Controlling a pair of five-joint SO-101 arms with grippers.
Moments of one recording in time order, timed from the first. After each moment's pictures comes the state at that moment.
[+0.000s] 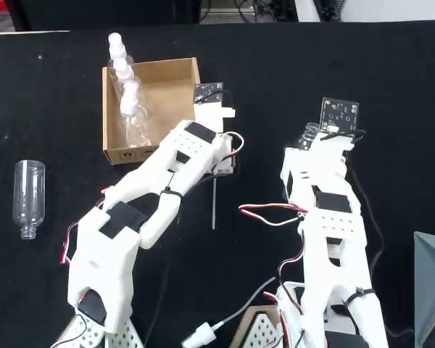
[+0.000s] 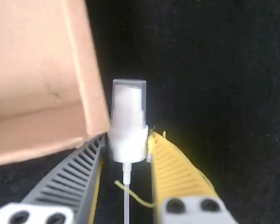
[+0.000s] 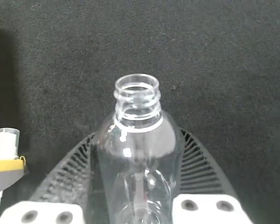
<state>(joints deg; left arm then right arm) 25.8 26.0 -2.5 52.9 27.5 7.6 -36.4 63.5 24.0 -2.7</state>
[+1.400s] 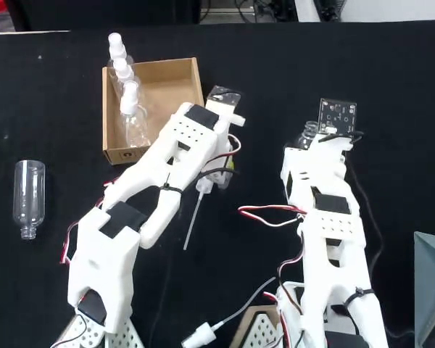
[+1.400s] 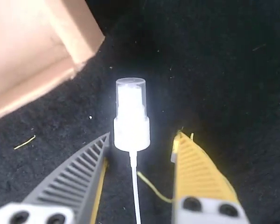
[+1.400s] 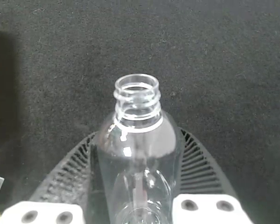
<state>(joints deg) 25.8 26.0 -14.6 79.7 8.4 7.6 -36.4 64.7 21.0 -1.1</state>
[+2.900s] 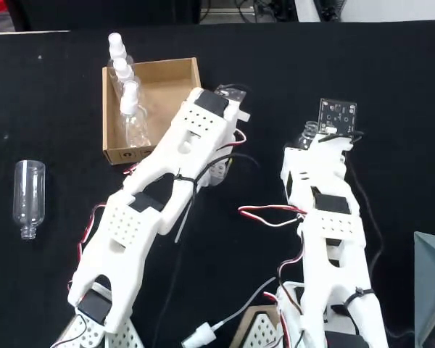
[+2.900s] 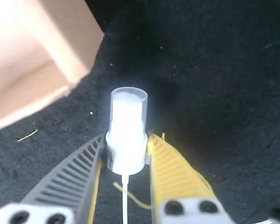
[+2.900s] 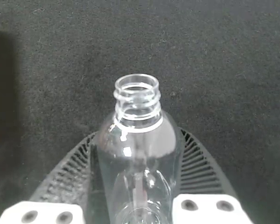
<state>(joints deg) 25.7 44.1 -44.3 99.8 8.0 7.6 -36.4 64.7 21.0 -1.1</state>
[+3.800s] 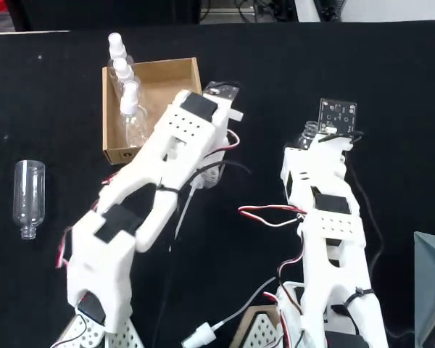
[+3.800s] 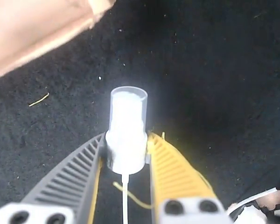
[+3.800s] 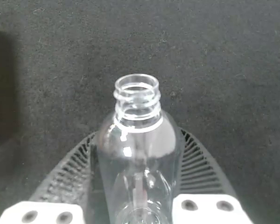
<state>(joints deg) 25.7 22.9 -20.9 93.4 9.6 7.6 -36.4 64.7 21.0 -1.1</state>
